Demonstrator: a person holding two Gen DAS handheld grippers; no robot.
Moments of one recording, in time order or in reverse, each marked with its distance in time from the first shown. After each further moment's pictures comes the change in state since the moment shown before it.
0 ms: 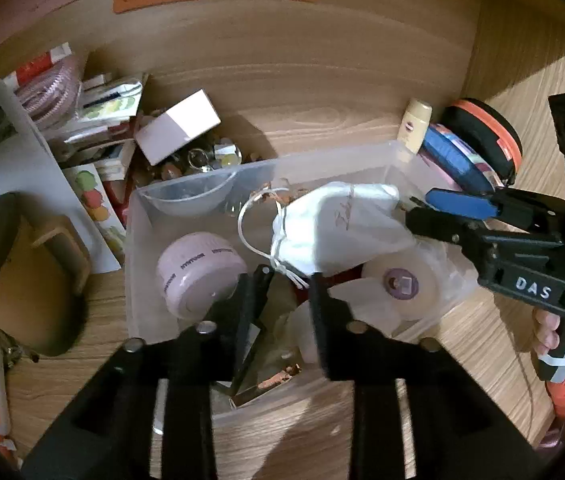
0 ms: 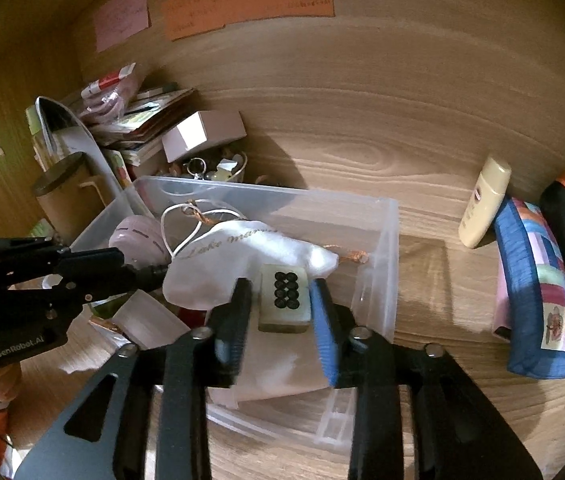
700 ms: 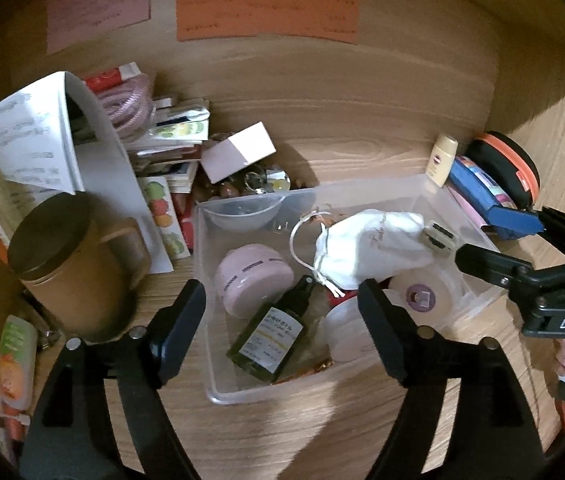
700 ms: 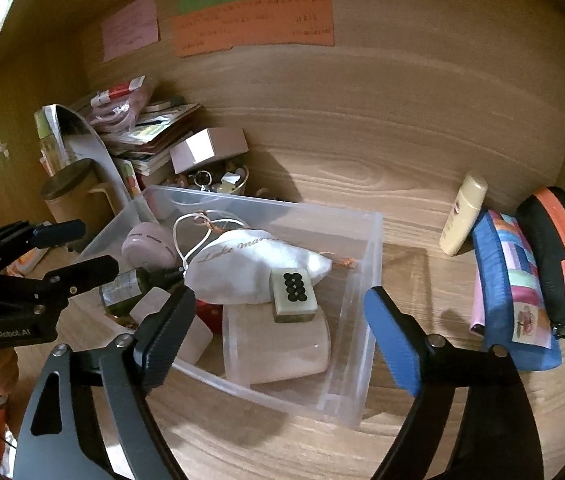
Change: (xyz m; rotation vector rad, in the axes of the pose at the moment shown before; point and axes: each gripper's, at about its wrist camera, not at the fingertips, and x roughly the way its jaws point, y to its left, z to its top) left arm -0.032 0.013 -0.009 -0.067 -0.088 0.116; right arm -0.030 0.011 0.000 -0.013 -0.023 -0.039
